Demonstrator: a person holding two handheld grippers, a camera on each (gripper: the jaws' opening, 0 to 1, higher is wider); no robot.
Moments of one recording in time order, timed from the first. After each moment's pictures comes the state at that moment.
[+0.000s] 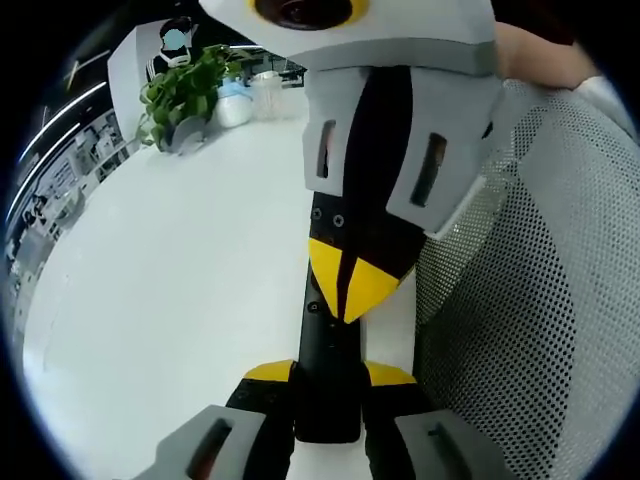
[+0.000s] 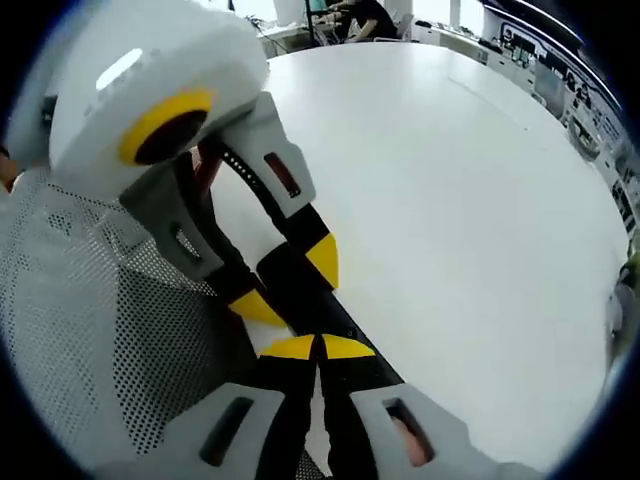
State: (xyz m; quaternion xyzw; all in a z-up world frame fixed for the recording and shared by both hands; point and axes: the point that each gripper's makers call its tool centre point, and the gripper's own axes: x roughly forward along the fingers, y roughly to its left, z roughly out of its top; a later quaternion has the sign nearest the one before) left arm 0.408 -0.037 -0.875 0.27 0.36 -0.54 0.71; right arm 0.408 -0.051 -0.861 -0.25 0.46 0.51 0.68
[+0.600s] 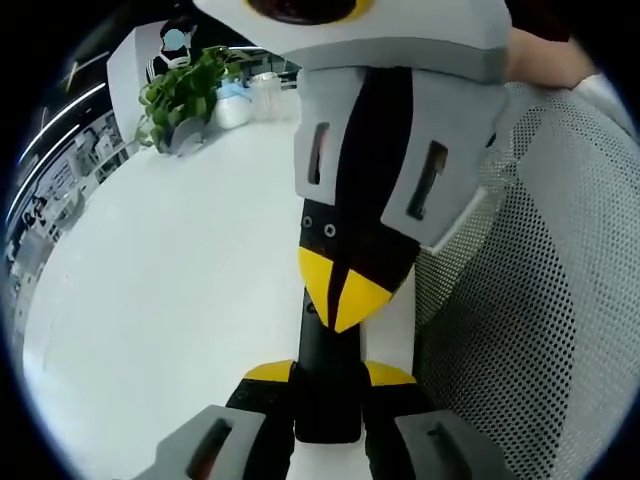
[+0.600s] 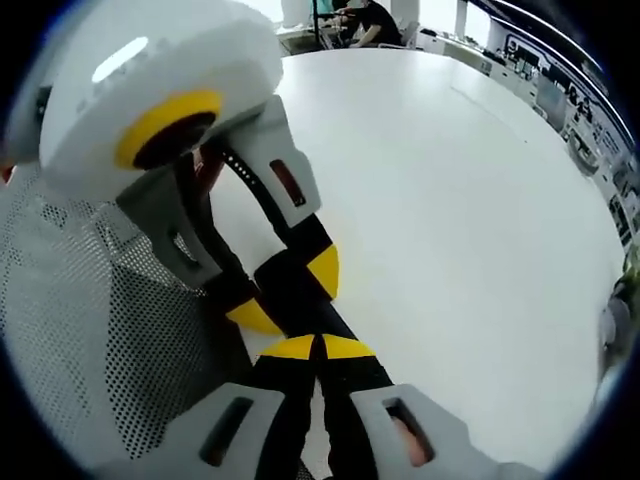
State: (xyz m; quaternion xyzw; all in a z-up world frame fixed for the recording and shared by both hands) left arm 0.409 -0.038 -0.876 0.27 0.36 -0.54 0.71; right arm 0.413 -0.046 -0.863 -0.27 0.44 0.51 0.69
